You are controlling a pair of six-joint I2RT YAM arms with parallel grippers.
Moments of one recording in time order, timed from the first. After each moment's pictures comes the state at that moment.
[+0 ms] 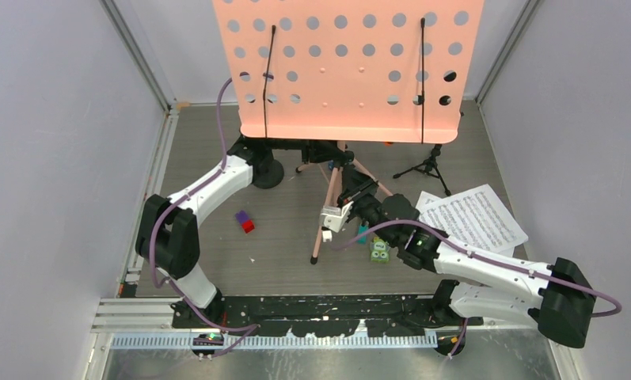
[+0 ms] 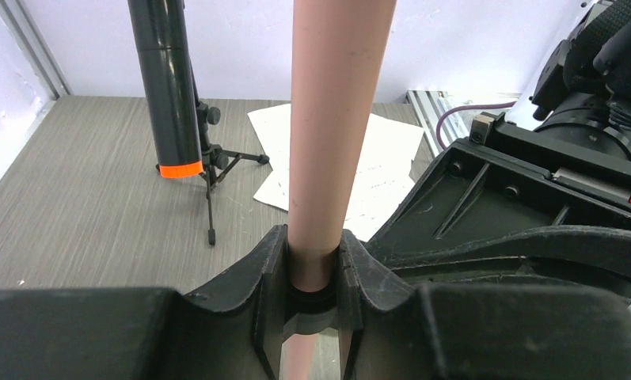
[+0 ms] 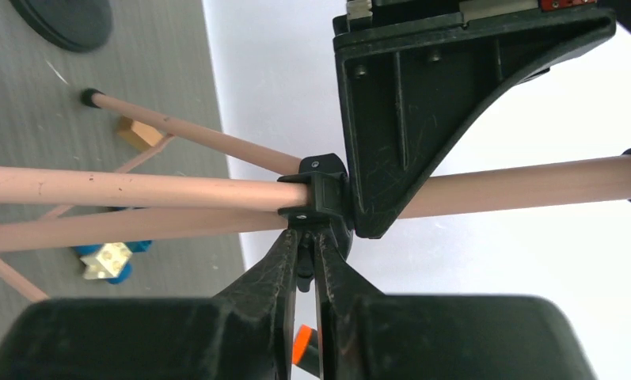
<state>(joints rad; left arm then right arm) -0.50 1.65 1.30 0.41 1.13 -0.09 0.97 1.02 0.62 0.37 0.25 -1.34</state>
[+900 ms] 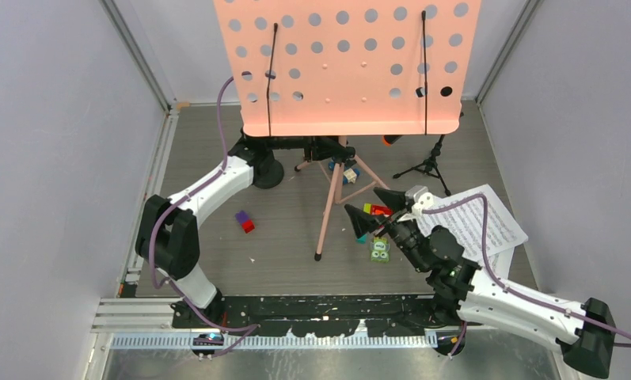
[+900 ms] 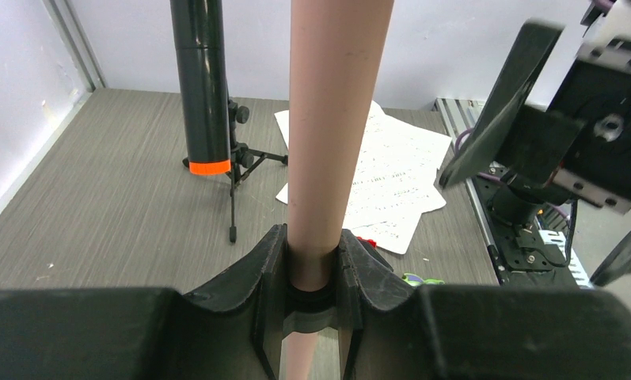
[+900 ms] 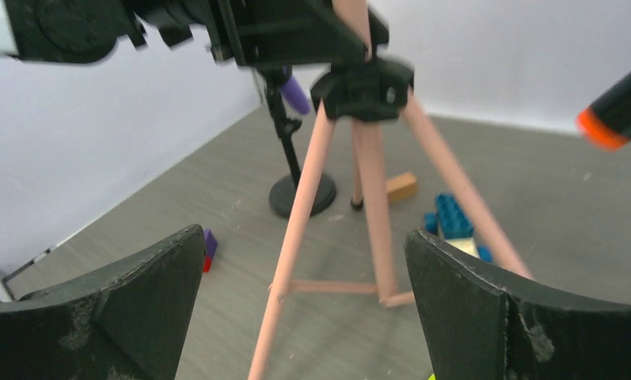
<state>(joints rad) -0.50 1.65 1.29 0.40 1.04 -0.08 1.01 0.58 0.34 0.50 0.39 0.08</state>
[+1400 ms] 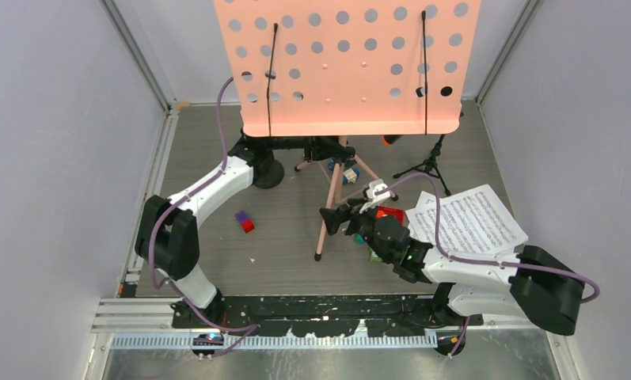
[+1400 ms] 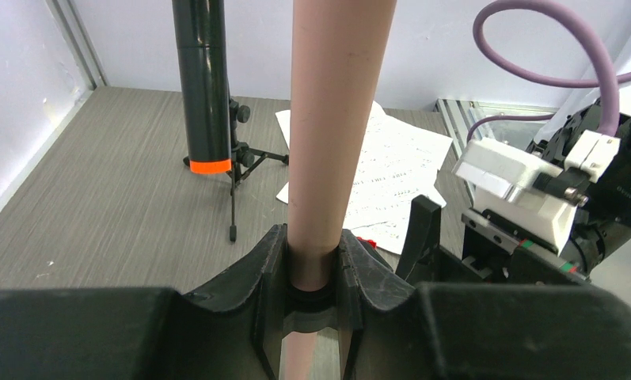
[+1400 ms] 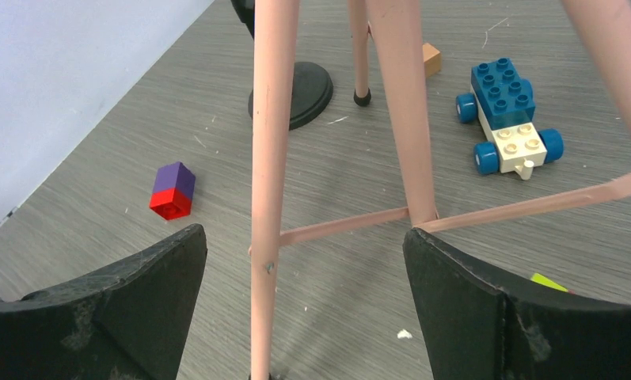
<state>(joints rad) -0.50 1.65 1.29 0.40 1.03 -0.09 1.01 1.09 0.36 0.66 0.44 0.37</state>
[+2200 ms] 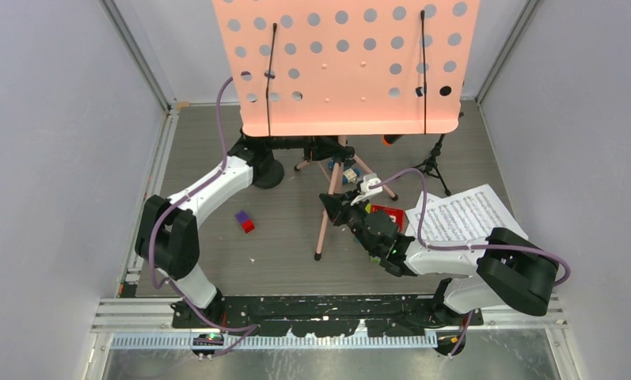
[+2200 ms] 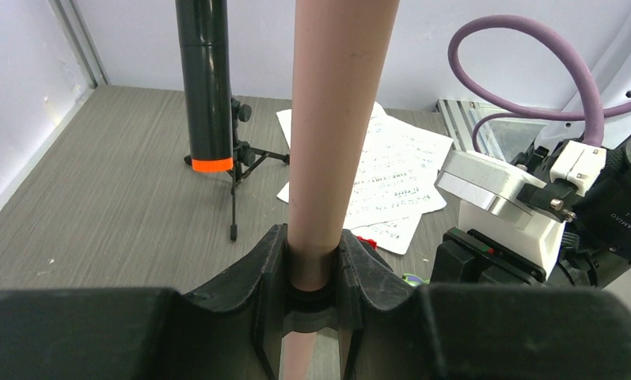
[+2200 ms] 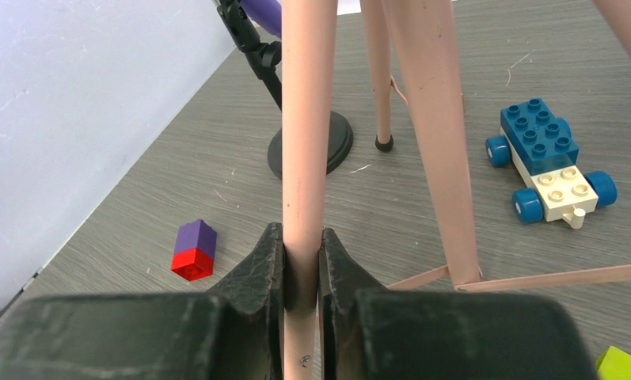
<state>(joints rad) -0.50 1.65 1.29 0.40 1.03 -0.09 1.01 1.34 0.44 0.92 0.48 0.39</state>
